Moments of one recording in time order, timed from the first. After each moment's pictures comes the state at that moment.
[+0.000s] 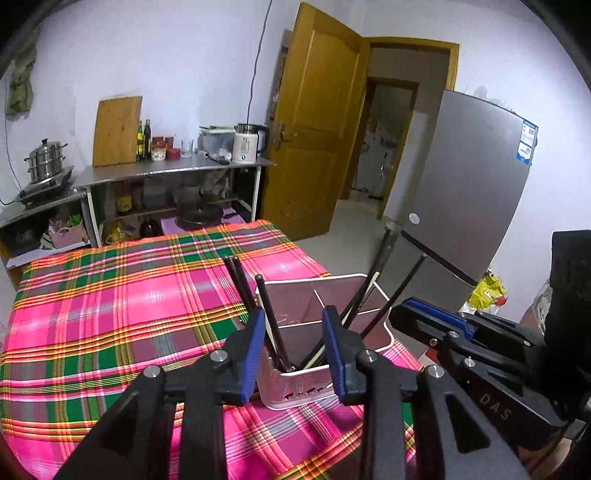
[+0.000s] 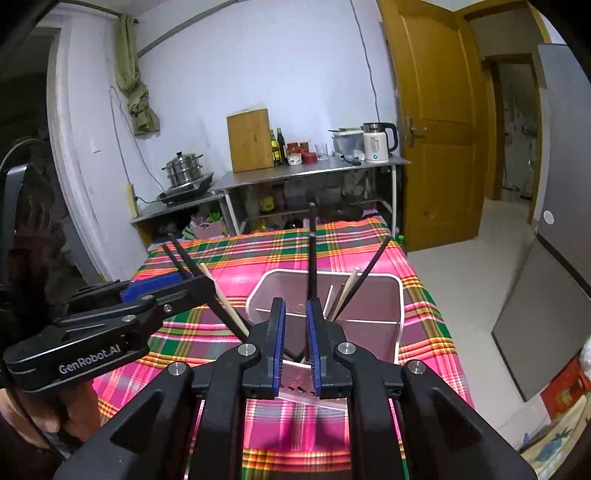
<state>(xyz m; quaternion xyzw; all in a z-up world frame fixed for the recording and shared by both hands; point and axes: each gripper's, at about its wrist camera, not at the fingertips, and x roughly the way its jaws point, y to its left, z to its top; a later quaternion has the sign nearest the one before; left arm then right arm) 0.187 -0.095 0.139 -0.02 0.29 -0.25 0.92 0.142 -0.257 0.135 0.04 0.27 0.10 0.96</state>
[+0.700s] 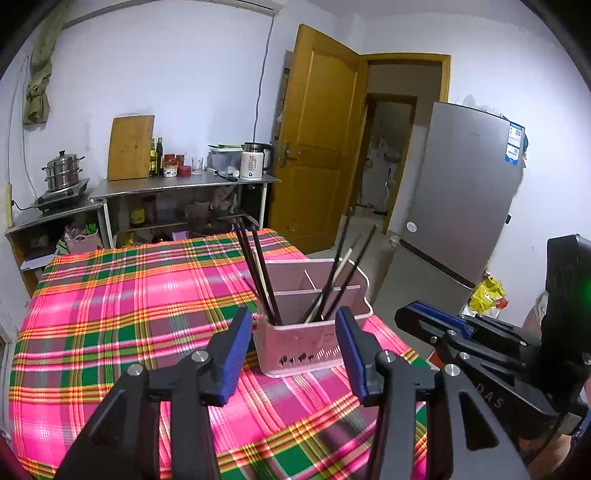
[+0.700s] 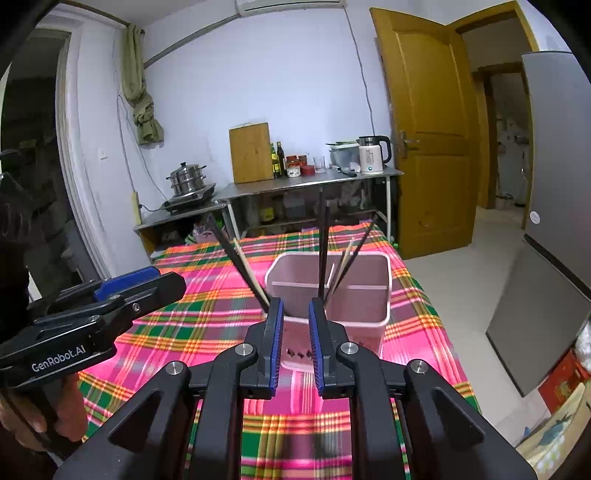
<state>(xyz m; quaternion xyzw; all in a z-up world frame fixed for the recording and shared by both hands) 0.114 -0.080 0.129 -0.03 0.26 -0.23 0.94 0.081 -0.253 0.125 0.04 0.25 0.09 0.96</state>
